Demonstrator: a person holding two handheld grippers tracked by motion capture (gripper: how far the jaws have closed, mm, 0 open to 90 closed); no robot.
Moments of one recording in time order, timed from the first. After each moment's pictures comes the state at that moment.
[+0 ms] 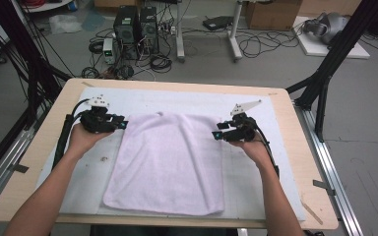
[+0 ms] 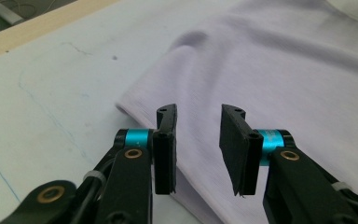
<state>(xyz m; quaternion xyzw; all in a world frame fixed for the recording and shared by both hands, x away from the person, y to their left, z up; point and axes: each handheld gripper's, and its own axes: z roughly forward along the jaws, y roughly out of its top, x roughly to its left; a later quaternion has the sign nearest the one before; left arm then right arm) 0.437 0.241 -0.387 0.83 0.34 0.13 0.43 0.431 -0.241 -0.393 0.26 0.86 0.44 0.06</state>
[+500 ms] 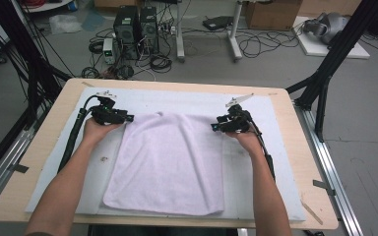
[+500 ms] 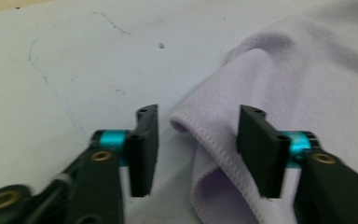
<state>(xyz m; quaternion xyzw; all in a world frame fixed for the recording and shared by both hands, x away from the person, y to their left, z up) 0.477 0.236 -0.427 0.81 0.39 0.10 0.43 0.472 -0.238 -0.419 0.30 0.86 0.40 0.07</state>
